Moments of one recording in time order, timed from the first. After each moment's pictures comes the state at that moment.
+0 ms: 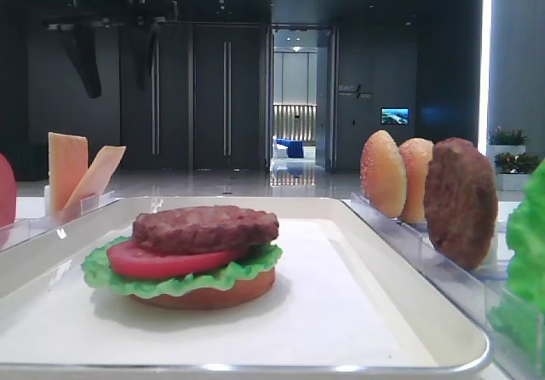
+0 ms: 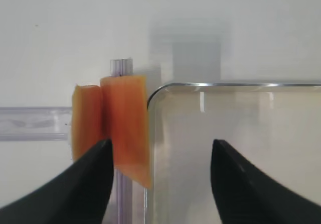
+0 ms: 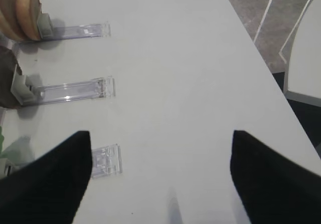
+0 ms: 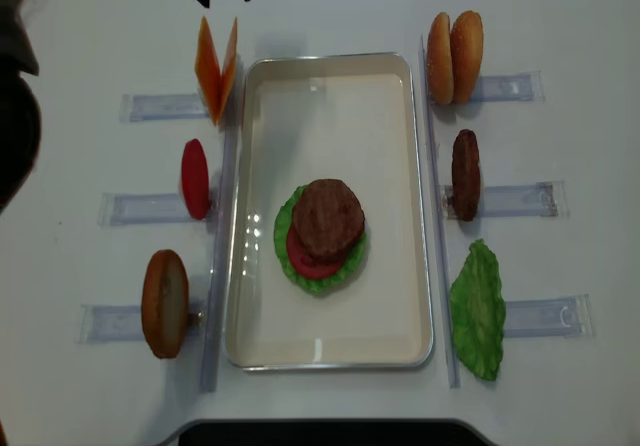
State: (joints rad) left arm -0.31 2.13 -2.04 0.06 1.24 -0.37; right arm -0.11 -0.01 -0.51 0.00 1.13 -0.02
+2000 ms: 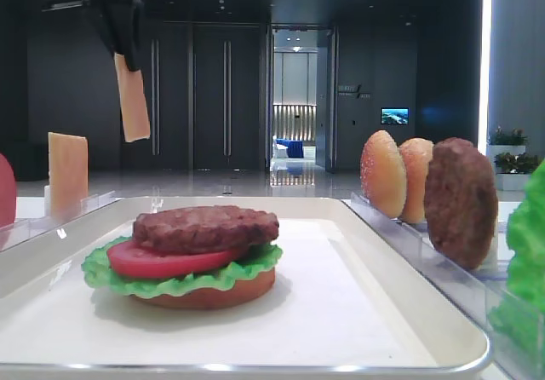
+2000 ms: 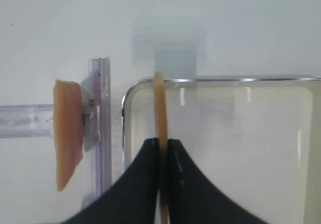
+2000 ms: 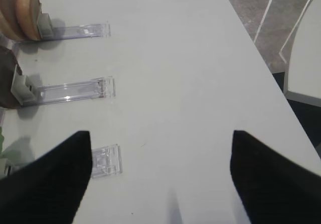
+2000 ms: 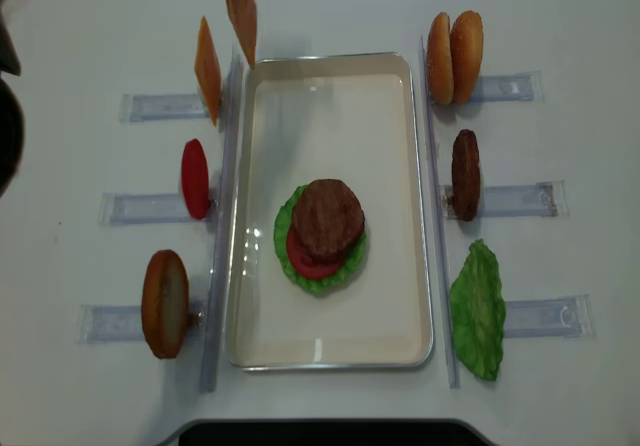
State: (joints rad) left arm -0.31 2.07 -2.04 -0.02 1.24 -0.35; right arm -0.11 -0.01 -0.51 0.00 1.13 -0.02
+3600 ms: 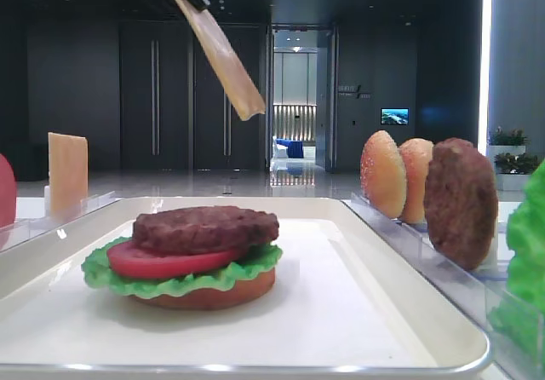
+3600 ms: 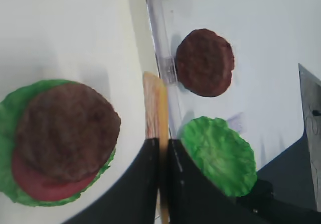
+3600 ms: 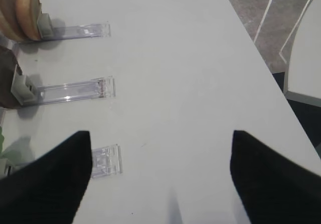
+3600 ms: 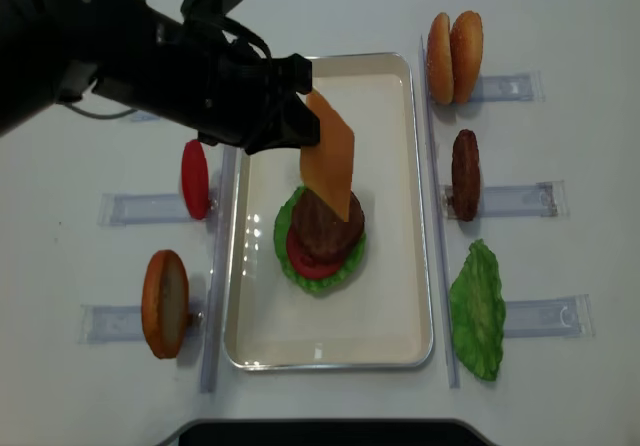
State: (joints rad) left arm -0.48 1.48 -1.04 -0.73 0.68 0.06; right arm -0.11 -0.01 -0.51 0.00 1.13 -0.02
